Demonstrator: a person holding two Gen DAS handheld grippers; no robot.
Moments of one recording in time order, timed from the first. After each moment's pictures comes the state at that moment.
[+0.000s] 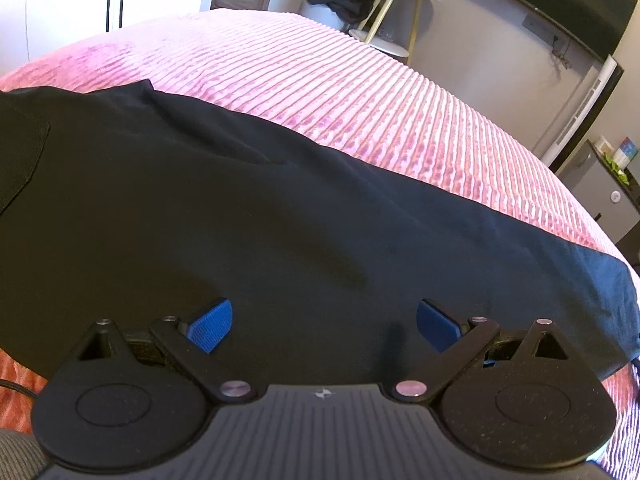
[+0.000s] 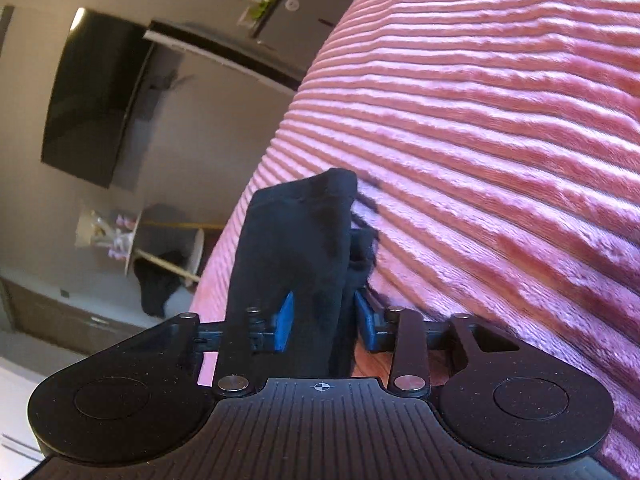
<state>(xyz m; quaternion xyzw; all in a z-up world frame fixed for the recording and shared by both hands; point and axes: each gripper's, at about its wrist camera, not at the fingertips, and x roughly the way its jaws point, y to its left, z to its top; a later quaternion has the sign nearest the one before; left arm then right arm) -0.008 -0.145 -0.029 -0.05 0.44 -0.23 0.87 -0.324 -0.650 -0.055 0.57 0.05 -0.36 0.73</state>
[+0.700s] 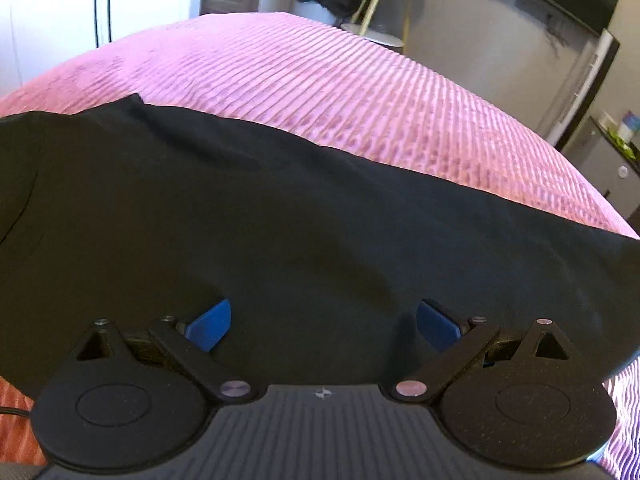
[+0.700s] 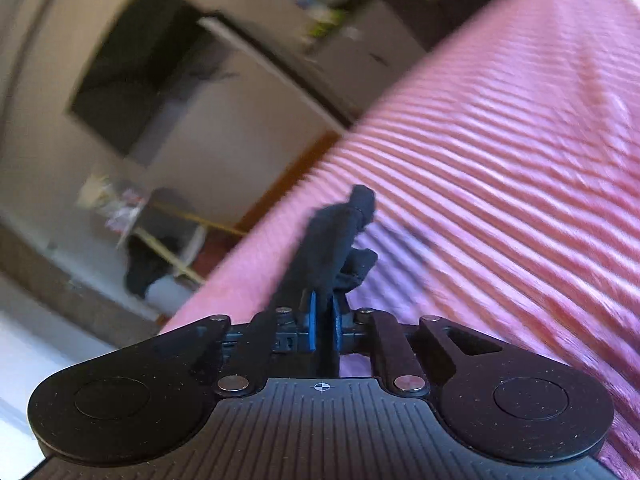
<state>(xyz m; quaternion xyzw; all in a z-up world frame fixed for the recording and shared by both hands) 0.001 -0.148 -0.032 -0.01 0.43 -0.24 0.87 -0.295 -0.618 0.022 0.44 0.05 -0.36 0.82</state>
